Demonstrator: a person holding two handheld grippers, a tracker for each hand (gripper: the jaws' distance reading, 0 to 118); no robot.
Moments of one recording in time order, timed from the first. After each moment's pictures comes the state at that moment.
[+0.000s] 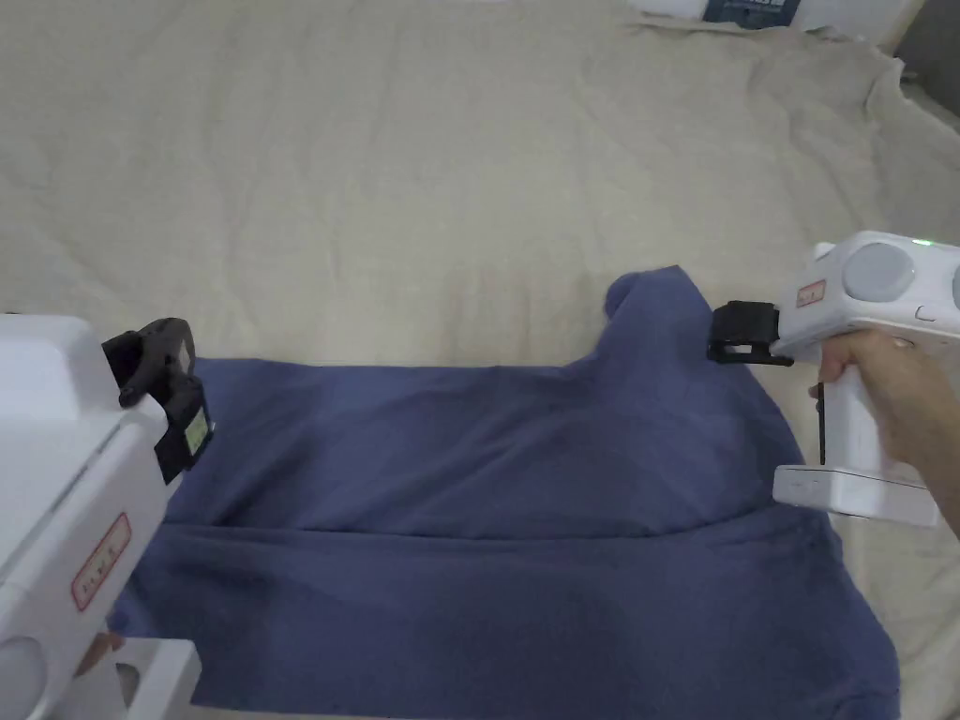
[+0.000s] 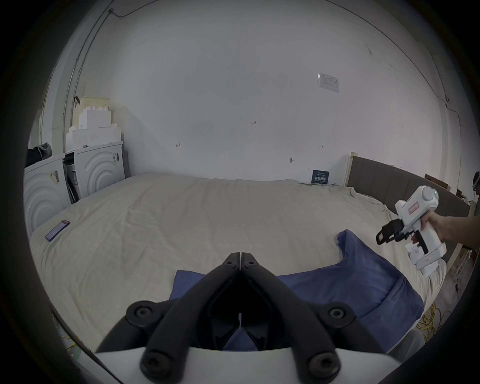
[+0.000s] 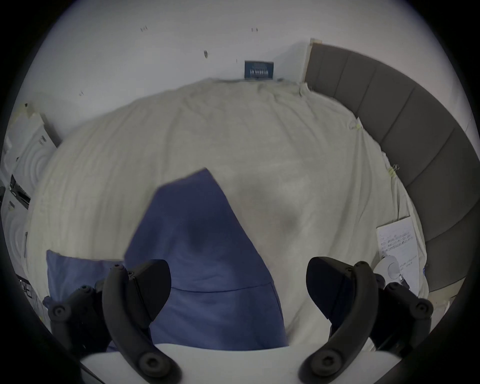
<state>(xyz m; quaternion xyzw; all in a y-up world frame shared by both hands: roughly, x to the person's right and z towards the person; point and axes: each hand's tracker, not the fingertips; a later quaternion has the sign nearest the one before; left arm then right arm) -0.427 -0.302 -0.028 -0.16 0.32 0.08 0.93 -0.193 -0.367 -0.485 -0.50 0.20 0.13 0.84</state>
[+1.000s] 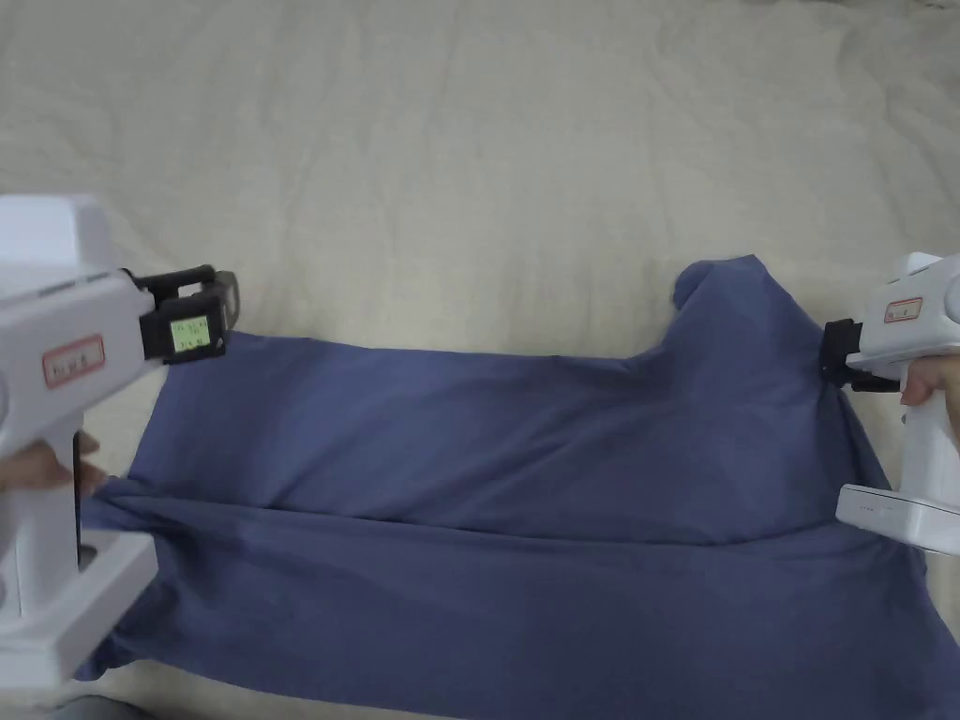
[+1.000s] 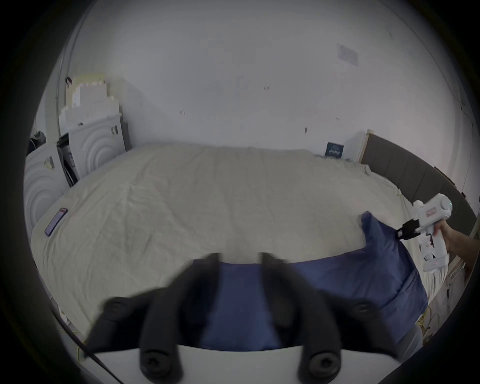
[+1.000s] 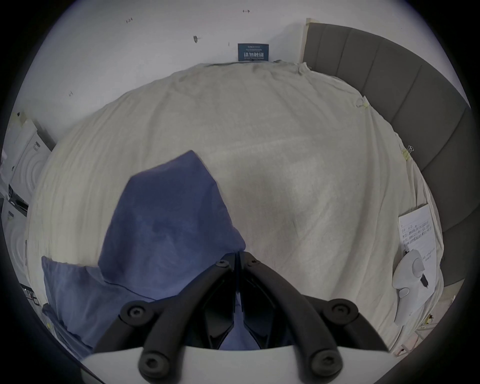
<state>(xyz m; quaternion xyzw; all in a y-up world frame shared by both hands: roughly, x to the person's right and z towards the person) -0.539 -0.299 -0.058 -0.29 0.31 0.14 0.89 -0.189 -0.374 -0.483 -0.49 0.21 0.11 0.84</state>
